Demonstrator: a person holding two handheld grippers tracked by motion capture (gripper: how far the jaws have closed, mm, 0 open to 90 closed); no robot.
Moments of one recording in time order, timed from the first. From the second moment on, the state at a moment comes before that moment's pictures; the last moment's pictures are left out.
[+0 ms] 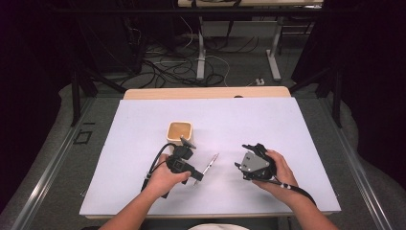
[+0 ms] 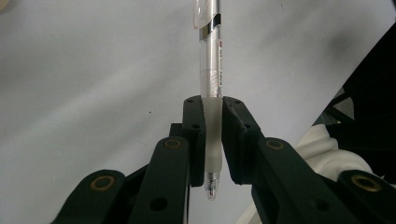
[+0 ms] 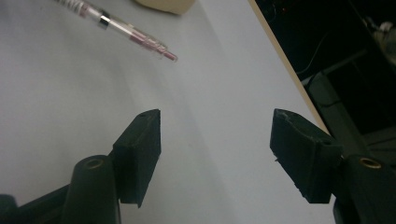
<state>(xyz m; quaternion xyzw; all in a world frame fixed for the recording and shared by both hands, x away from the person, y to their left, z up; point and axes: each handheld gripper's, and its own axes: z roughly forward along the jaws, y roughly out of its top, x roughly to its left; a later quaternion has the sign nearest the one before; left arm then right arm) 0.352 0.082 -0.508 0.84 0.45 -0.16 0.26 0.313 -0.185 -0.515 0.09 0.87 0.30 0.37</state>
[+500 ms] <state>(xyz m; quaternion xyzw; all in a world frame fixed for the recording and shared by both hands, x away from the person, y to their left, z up) 0.351 0.080 -0.510 0.84 0.44 -0.17 0.26 0.296 -0.157 -0.528 -0.13 0.86 0.21 0.45</state>
